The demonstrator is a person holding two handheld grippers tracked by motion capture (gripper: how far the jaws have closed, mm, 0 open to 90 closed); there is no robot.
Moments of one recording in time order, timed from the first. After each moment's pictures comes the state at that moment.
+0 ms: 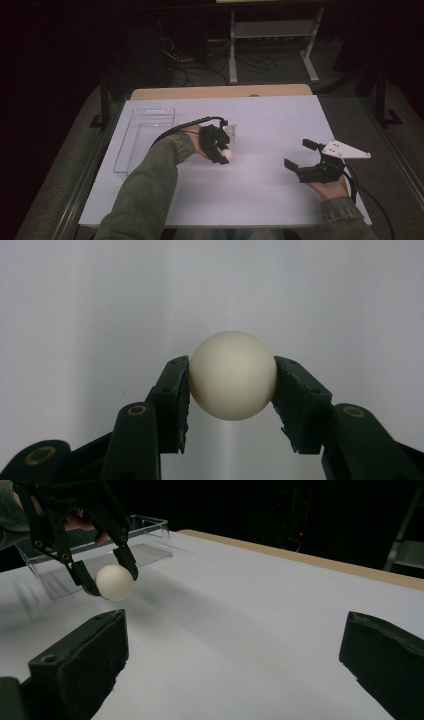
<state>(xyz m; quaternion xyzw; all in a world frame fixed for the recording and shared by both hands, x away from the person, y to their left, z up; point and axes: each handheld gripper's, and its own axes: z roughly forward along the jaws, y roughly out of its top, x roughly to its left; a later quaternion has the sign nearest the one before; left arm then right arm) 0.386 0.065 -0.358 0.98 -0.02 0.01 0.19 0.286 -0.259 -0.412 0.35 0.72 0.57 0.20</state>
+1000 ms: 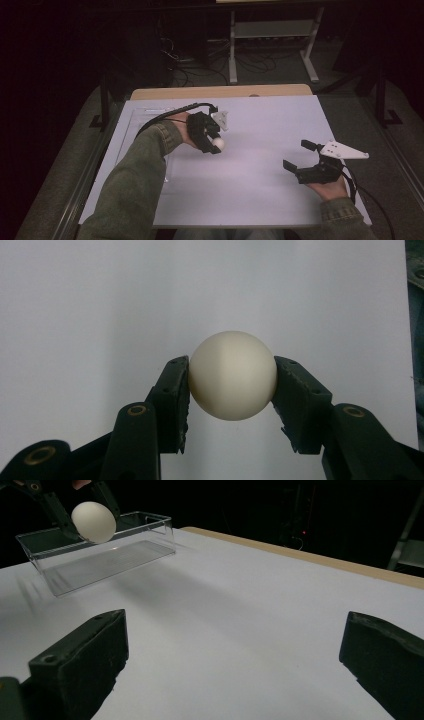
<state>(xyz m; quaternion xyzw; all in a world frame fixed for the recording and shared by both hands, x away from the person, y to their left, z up) 0.381 0.089 -0.303 0.98 -0.02 0.05 0.20 0.285 -0.257 -0.412 0.34 0.72 0.57 0.20</state>
